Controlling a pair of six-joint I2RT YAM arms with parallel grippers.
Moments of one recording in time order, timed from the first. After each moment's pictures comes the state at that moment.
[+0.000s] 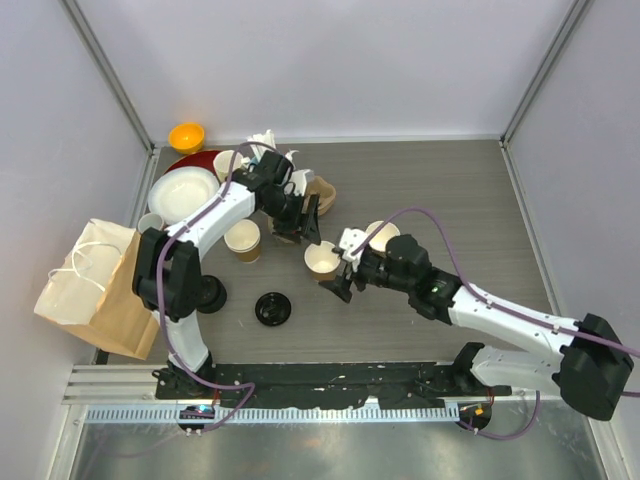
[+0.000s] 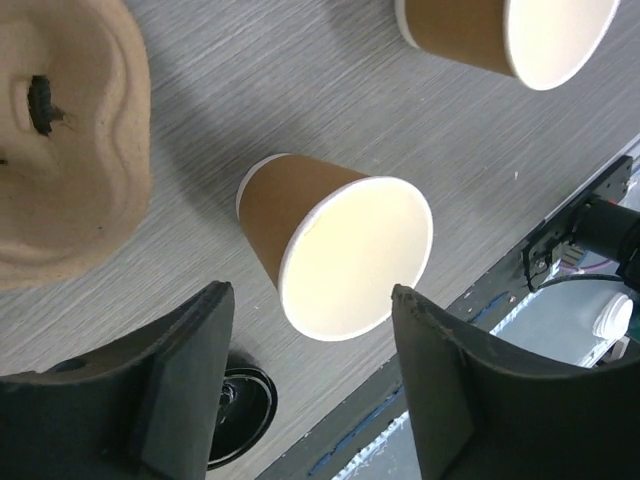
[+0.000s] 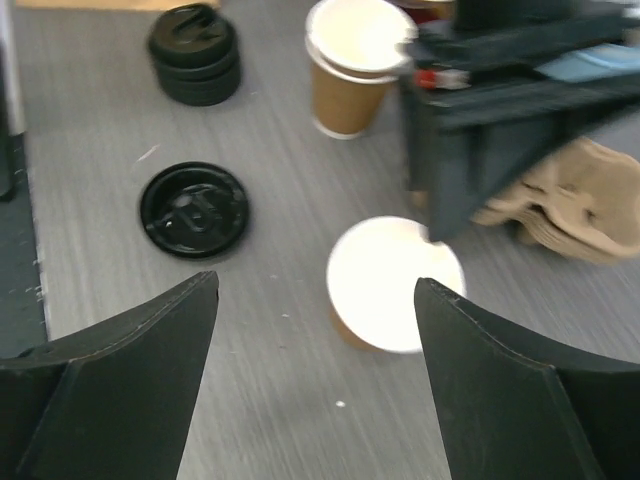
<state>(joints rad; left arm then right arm) -0.45 1.82 1.49 -0.80 0.50 -0.23 0.83 1.07 0.61 0.24 -0.28 -0.21</state>
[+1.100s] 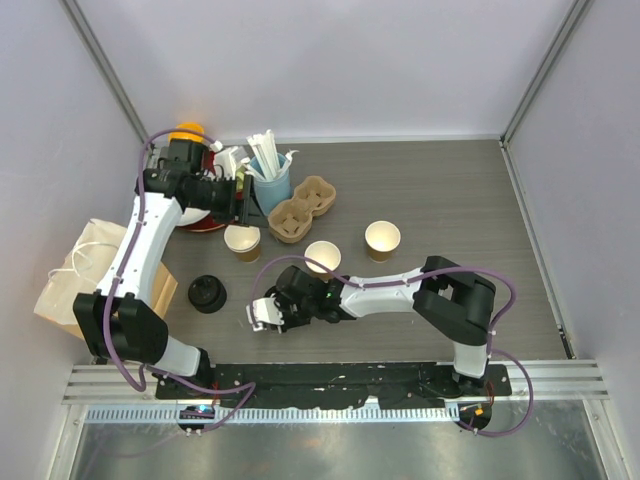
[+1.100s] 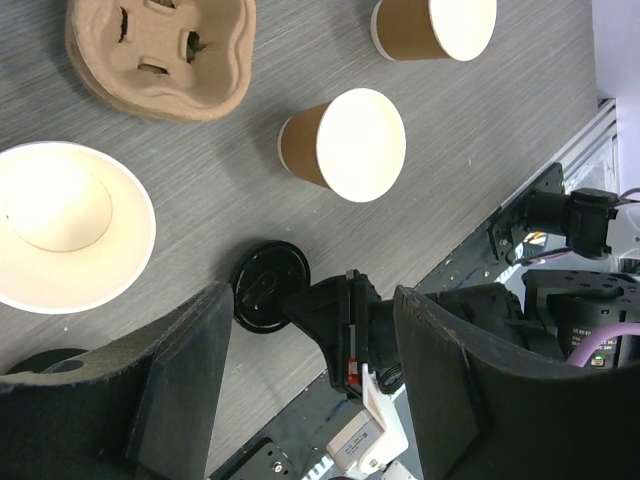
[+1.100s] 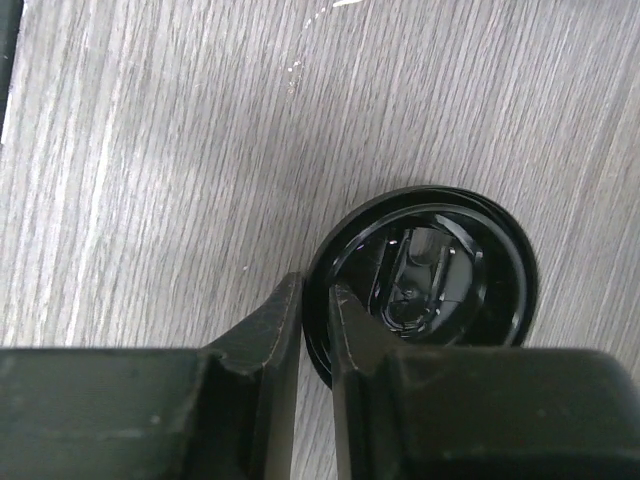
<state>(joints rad) -0.11 1.47 1.47 -1.02 0.67 -0.02 1.19 1.87 1.07 -0.02 -0.22 -0.68</state>
